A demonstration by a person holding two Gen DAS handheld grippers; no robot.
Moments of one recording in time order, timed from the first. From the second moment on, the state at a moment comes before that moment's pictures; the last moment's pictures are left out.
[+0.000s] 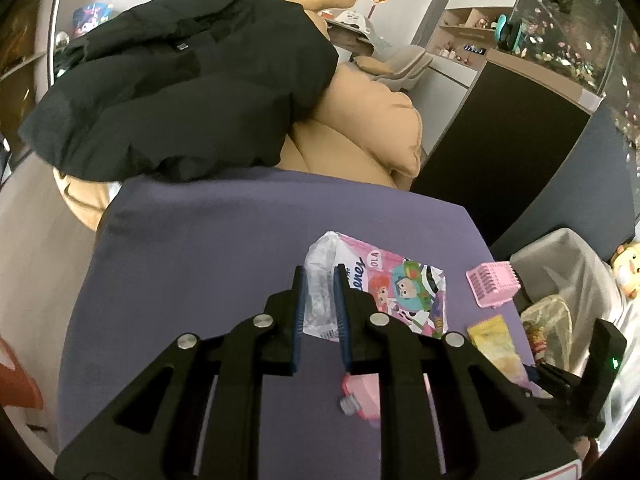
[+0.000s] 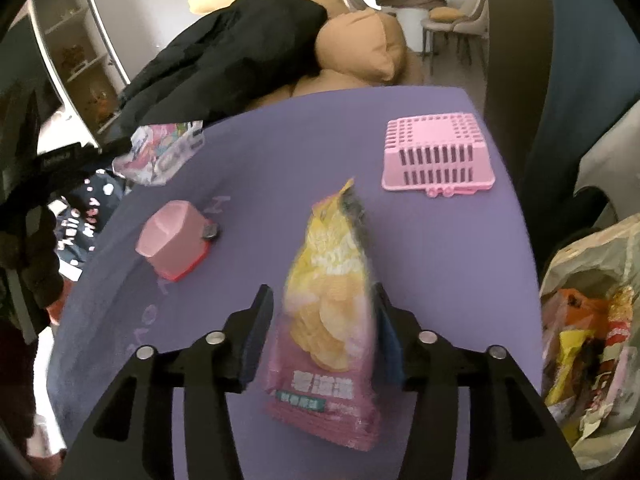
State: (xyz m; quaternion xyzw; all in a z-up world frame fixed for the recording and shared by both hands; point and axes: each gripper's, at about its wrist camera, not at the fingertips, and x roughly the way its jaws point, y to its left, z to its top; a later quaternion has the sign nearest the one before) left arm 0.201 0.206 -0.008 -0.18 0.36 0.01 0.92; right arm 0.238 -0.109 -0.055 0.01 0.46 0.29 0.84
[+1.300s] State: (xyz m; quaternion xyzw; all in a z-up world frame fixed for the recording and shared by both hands) left arm 0.112 0.084 0.084 -0.12 0.26 -0.05 0.96; right arm 0.164 -0.198 0.080 -0.04 0.28 0.27 0.92
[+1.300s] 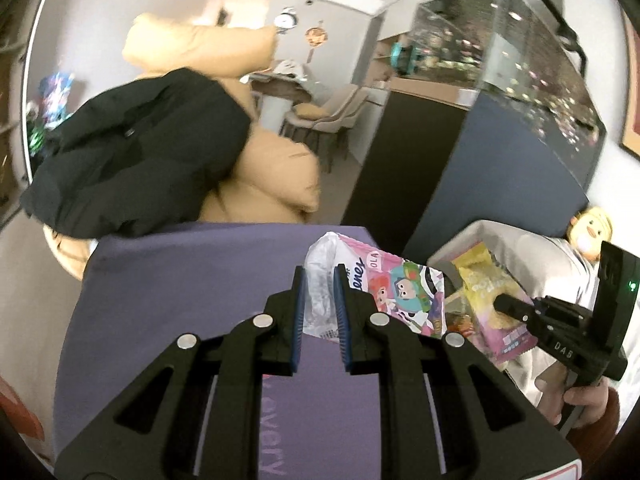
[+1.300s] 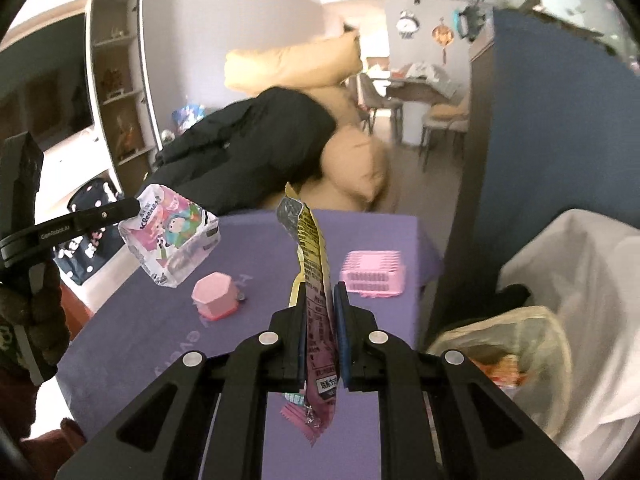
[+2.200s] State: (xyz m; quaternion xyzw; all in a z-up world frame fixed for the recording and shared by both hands) left arm 0.238 -0.102 0.036 -0.04 0.34 -0.18 0.92; right arm 0.187 -0.370 0.051 0.06 0.29 0.14 0.95
